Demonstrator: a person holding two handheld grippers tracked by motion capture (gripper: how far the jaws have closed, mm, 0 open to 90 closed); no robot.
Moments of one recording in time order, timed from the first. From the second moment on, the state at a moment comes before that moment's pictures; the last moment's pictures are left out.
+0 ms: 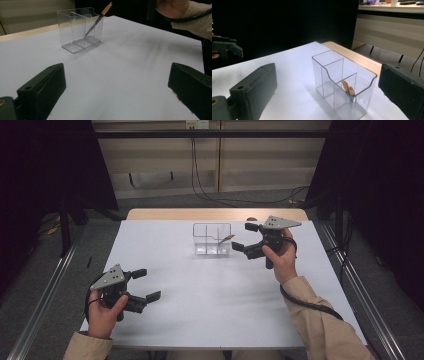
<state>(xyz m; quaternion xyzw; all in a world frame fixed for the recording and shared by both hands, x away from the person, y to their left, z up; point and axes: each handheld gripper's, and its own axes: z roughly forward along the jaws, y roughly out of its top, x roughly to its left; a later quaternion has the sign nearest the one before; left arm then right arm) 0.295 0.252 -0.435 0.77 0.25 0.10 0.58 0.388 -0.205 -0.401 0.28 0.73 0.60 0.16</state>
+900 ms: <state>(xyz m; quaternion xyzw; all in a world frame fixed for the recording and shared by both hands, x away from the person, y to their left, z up) 0.293 0.251 -0.435 0.77 0.25 0.10 0.57 0.347 -0.244 -0.406 0.26 0.74 0.59 0.17</state>
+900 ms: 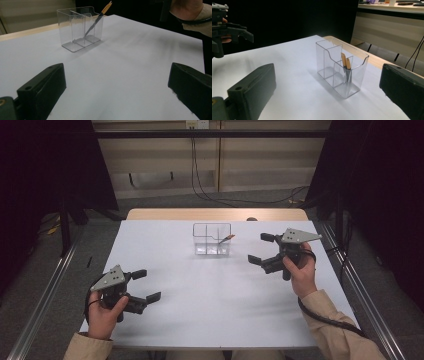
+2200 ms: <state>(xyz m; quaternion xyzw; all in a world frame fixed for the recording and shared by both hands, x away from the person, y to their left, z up) 0.293 0.250 -0.435 0.77 0.25 0.10 0.57 0.308 -0.286 -0.418 0.28 0.74 0.59 0.18</state>
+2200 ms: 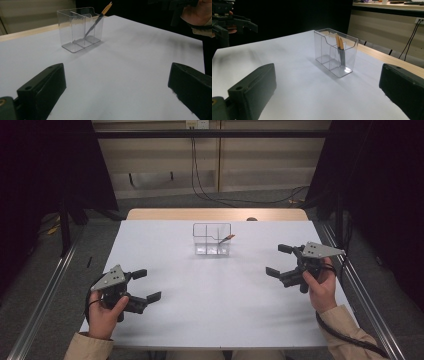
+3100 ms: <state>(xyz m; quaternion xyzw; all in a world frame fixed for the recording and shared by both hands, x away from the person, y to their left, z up) 0.293 0.251 -0.434 0.77 0.25 0.10 0.57 0.280 -0.317 -0.426 0.30 0.73 0.58 0.19</state>
